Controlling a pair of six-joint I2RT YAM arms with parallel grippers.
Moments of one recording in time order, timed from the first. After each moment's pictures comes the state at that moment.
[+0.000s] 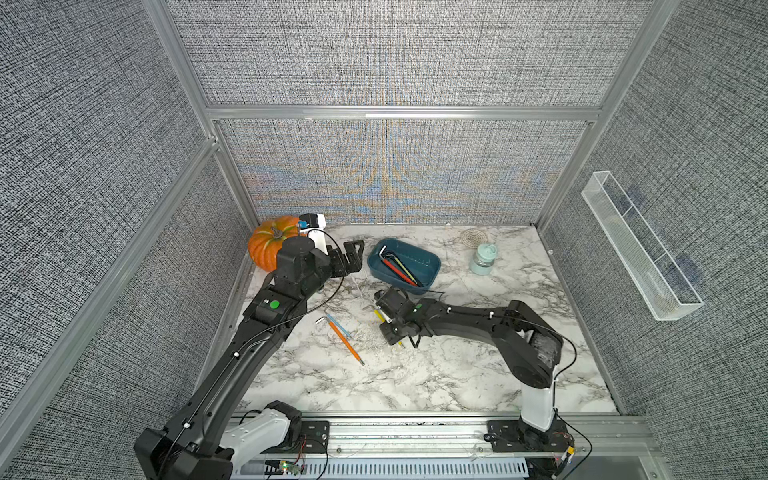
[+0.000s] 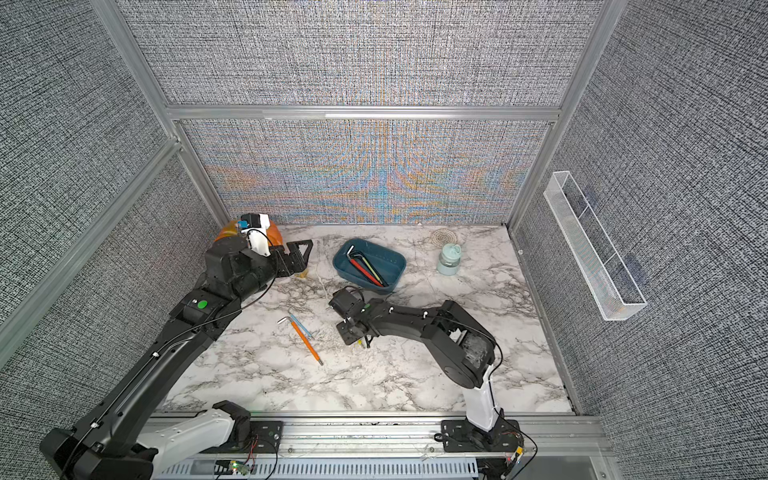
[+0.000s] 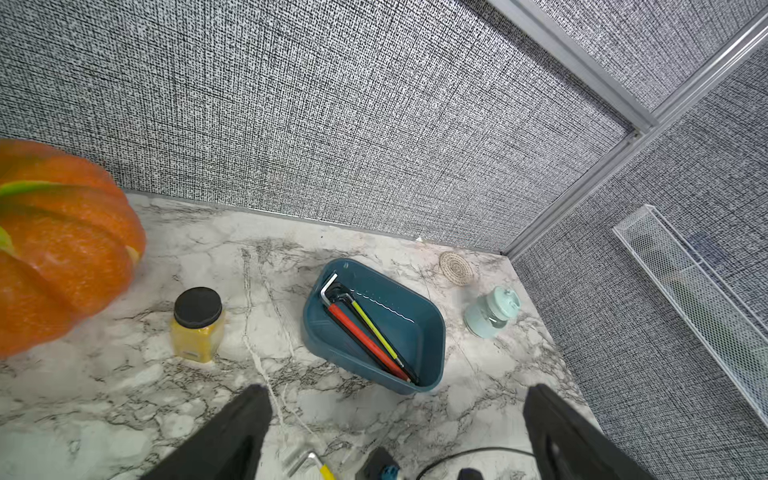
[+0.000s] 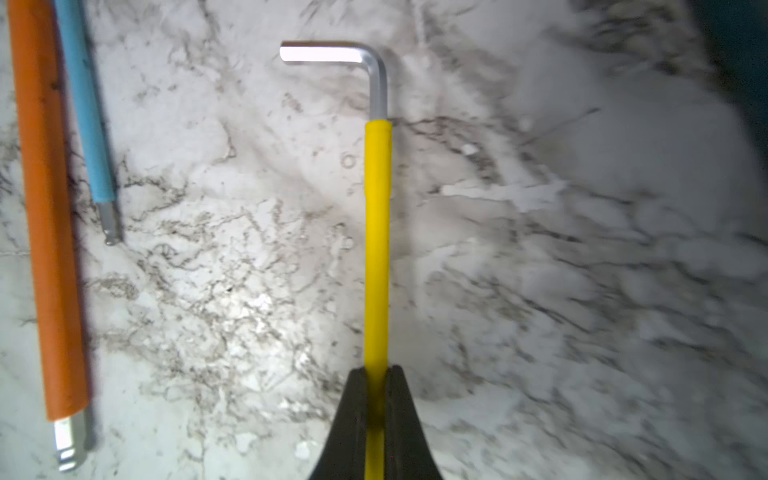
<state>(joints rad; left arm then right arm) -0.44 1.10 1.14 -0.33 0.06 -0.49 0.90 1.89 1.26 -0.44 0.11 0.27</state>
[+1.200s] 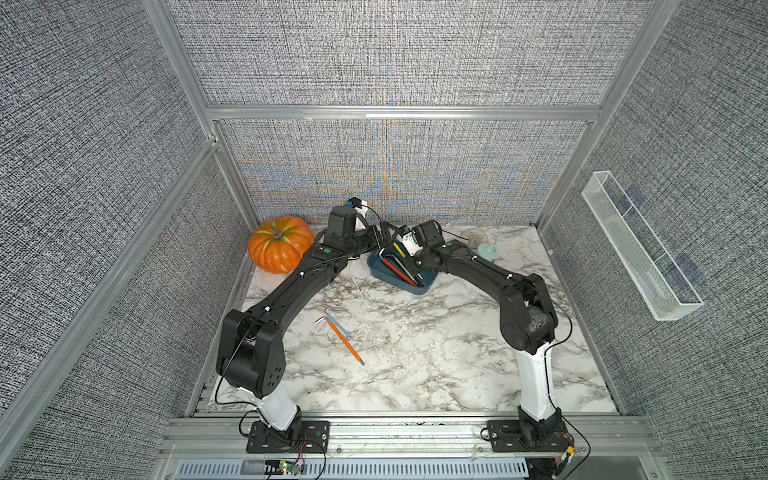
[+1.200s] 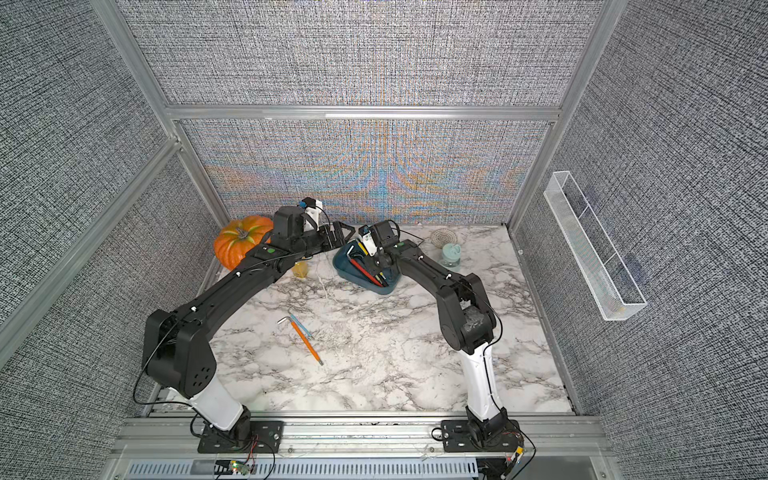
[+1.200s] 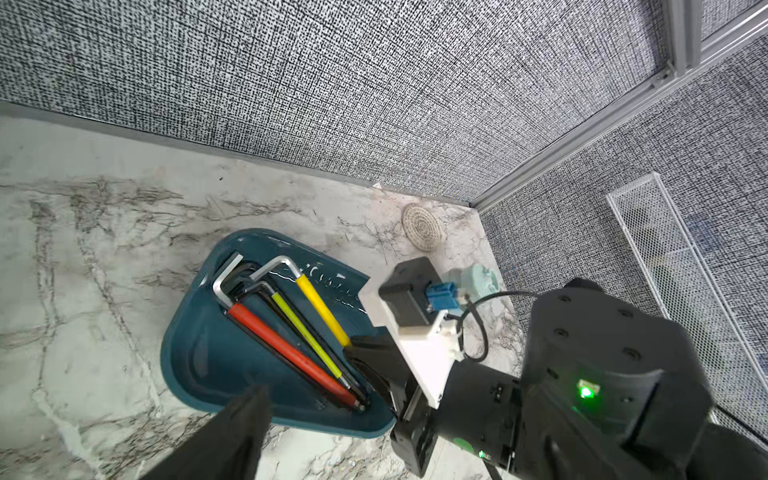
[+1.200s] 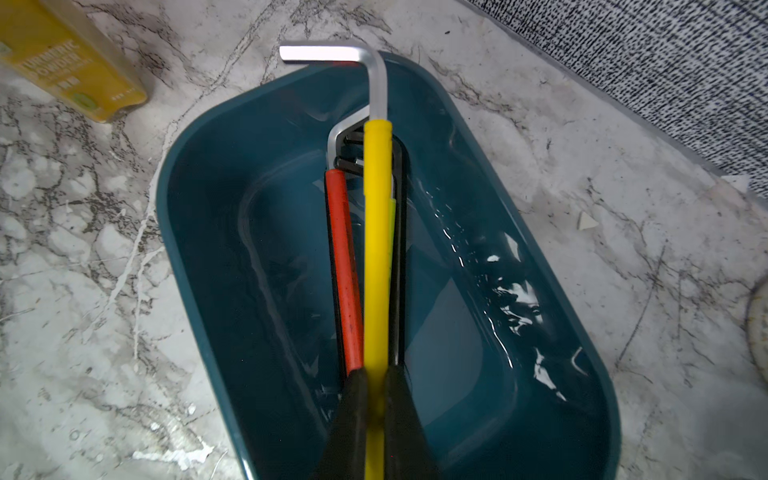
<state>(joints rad) -0.43 1.71 1.45 -0.20 0.33 -0.60 0.52 2.14 1.77 -0.51 -0.01 -0.12</state>
